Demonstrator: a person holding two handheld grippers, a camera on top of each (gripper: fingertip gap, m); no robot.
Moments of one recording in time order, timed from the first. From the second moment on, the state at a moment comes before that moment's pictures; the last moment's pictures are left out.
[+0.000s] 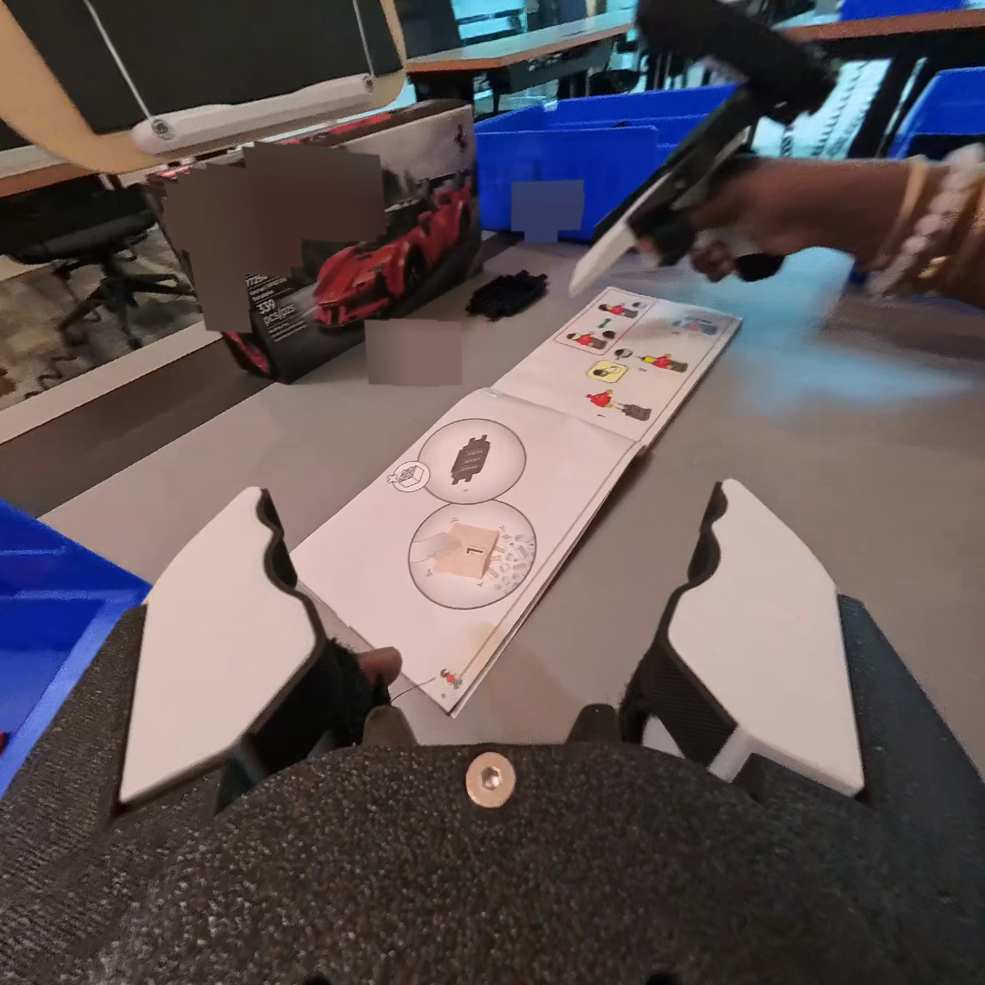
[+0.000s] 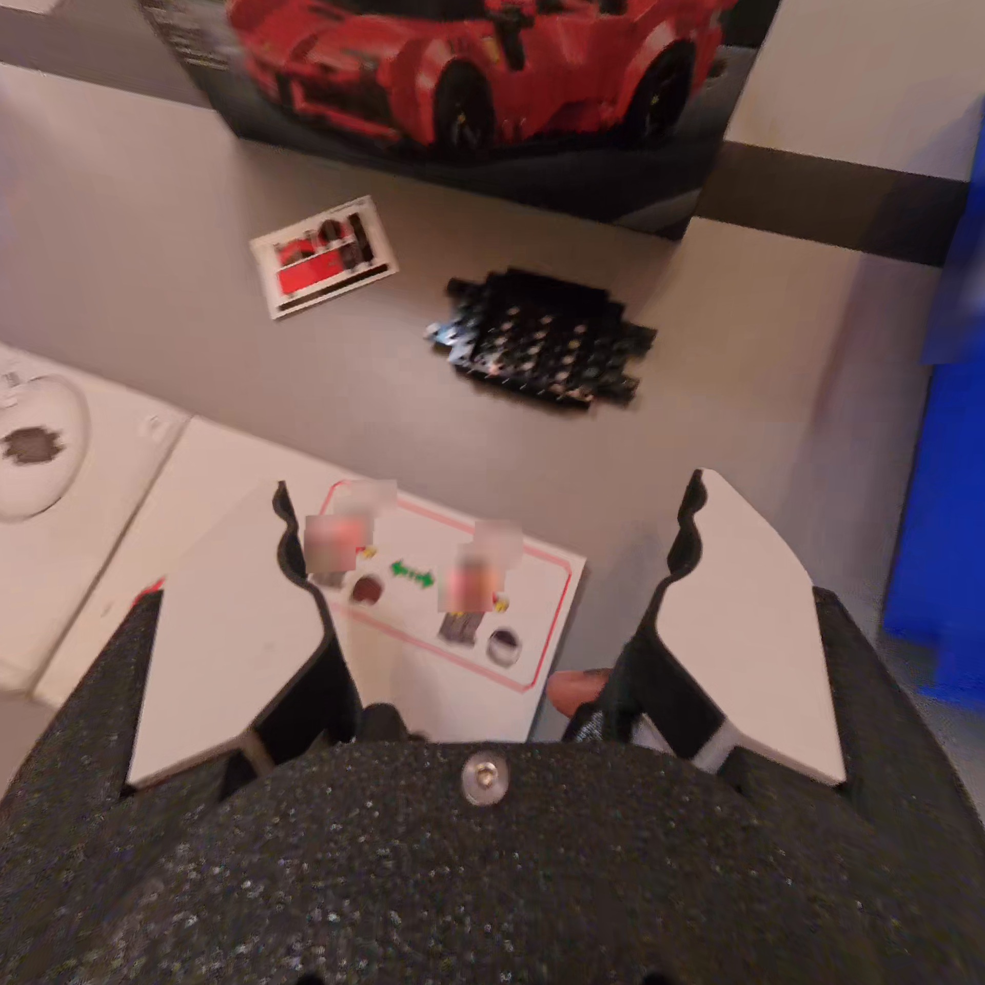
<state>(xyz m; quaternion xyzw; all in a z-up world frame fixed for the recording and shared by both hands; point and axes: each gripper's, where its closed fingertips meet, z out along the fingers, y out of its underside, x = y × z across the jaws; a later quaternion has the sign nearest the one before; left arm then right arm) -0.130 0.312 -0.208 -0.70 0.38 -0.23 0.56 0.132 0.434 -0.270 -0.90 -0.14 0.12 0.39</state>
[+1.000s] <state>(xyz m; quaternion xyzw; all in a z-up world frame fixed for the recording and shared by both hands) -0.135 0.313 -0.218 -0.70 0.40 -0.20 0.55 0.079 0.446 -0.244 -0.86 -0.24 0.16 0.41</state>
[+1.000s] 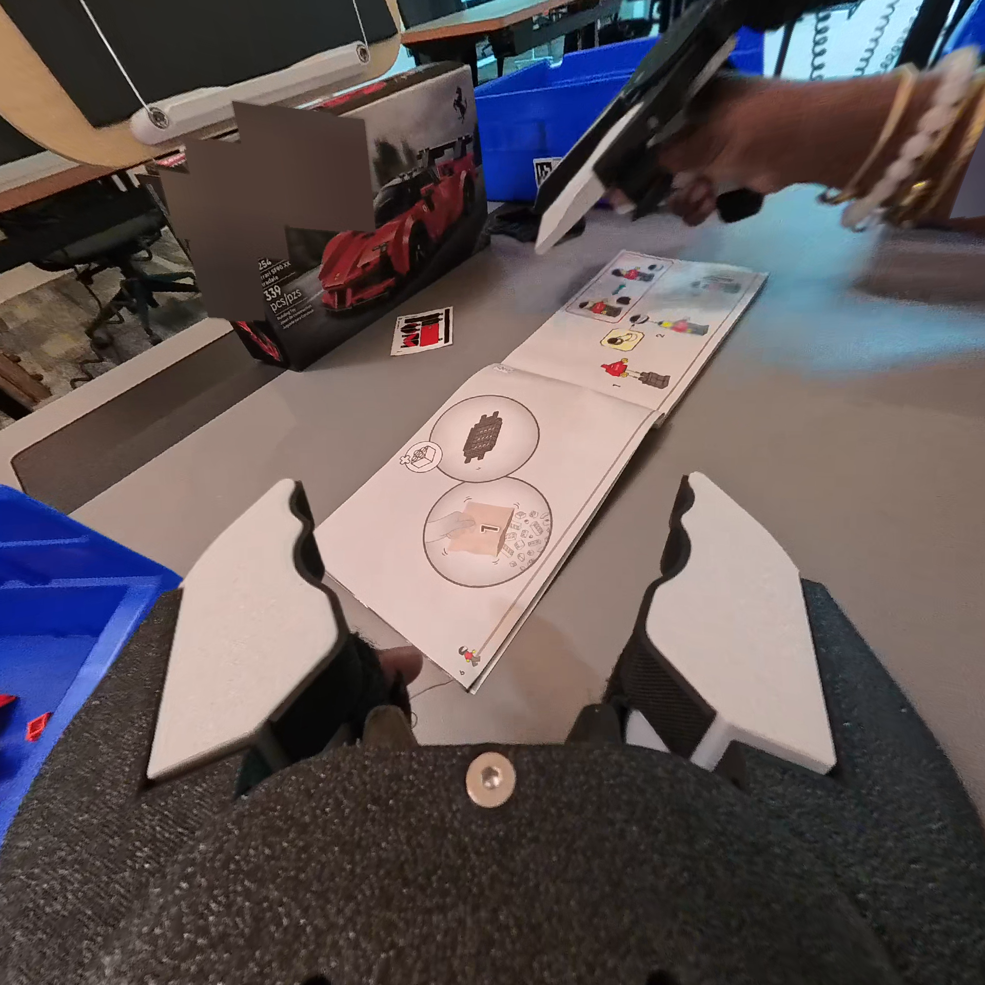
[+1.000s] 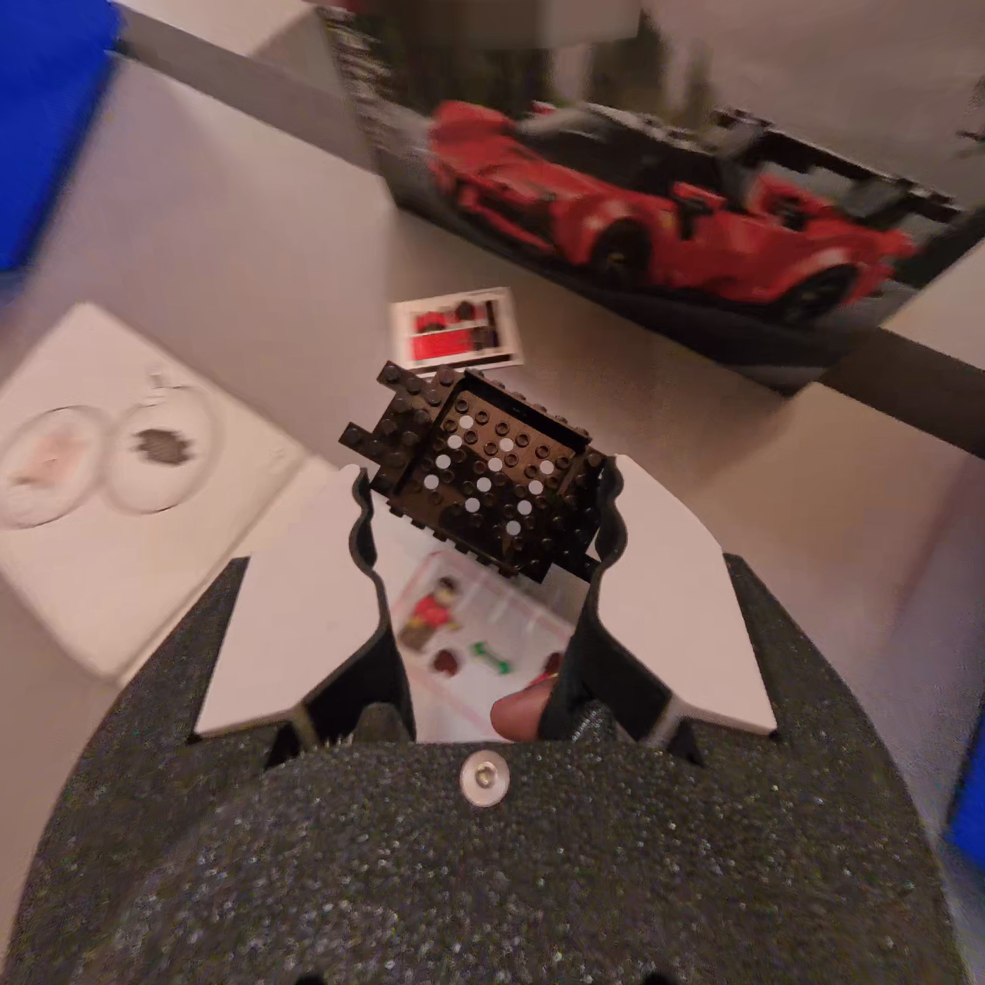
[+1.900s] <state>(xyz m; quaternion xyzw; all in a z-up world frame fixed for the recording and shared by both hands) -0.028 0.232 -0.279 -0.66 0.61 -0.22 0.38 0.009 0.227 -0.249 -0.84 -0.31 0.31 0.33</state>
